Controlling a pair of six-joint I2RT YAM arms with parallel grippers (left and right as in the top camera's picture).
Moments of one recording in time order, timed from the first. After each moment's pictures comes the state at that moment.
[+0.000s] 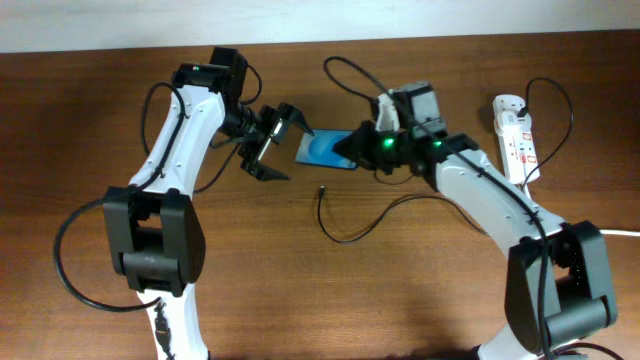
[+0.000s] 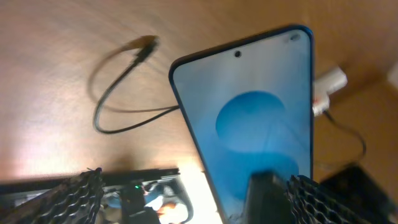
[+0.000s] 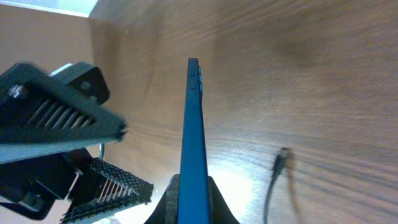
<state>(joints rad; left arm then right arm) -0.18 2.14 1.91 -1.27 0.76 -0.99 0.27 1.77 1.22 -0.29 -0.66 0.75</state>
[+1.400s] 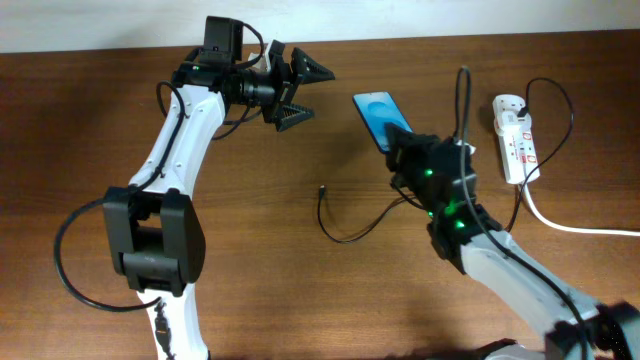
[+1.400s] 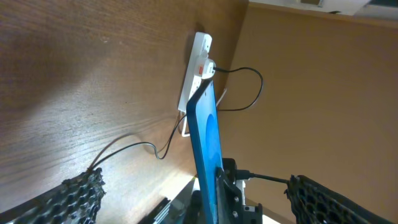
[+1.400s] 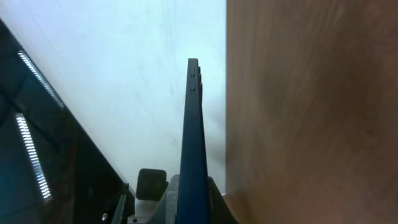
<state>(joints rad) -0.18 2.14 1.91 -0.71 1.02 -0.83 0.33 1.43 0.68 0.48 -0.03 1.79</state>
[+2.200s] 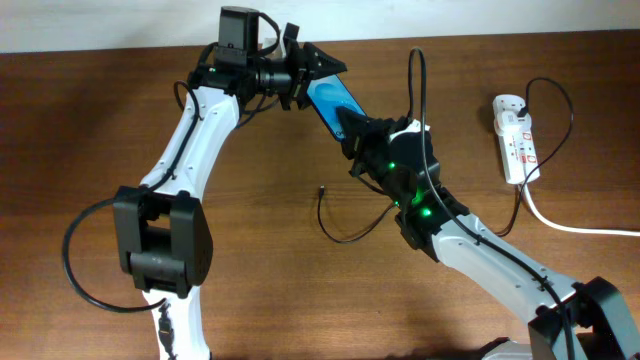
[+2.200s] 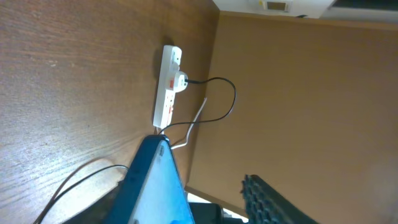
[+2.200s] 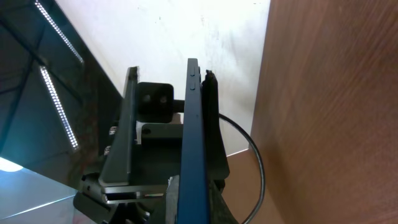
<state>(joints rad) -0.23 2.14 1.91 -0.46 1.00 -1.00 0.49 1.52 0.84 0.53 -0.04 1.83</state>
